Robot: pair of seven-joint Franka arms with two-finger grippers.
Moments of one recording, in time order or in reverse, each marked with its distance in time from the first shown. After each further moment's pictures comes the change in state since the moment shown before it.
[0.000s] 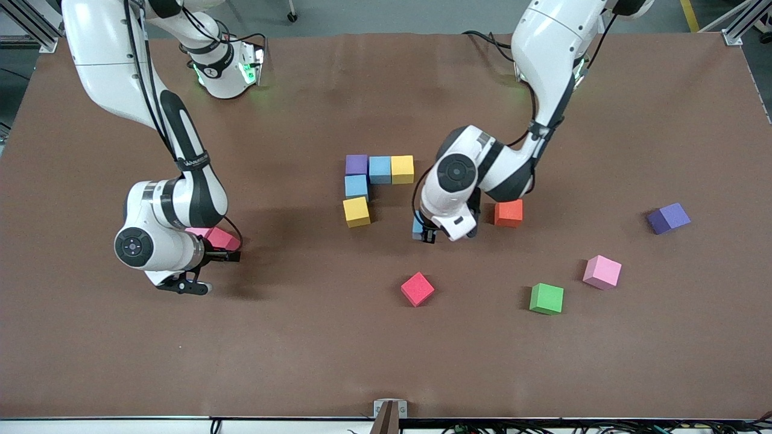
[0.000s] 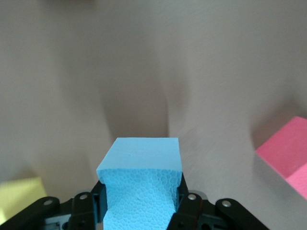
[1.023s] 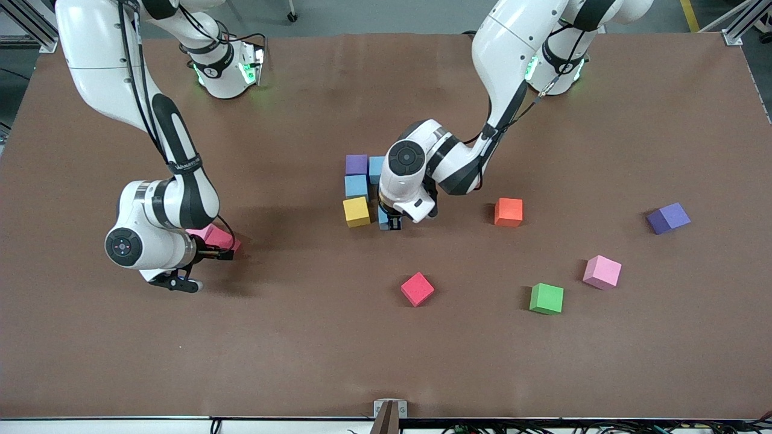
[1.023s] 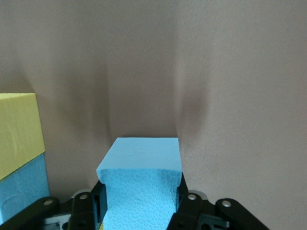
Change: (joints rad) left arm -0.123 0.135 0.000 0.112 0.000 0.060 -0.207; right arm -0.027 0.000 -0.003 -0.035 0.024 0.009 0.005
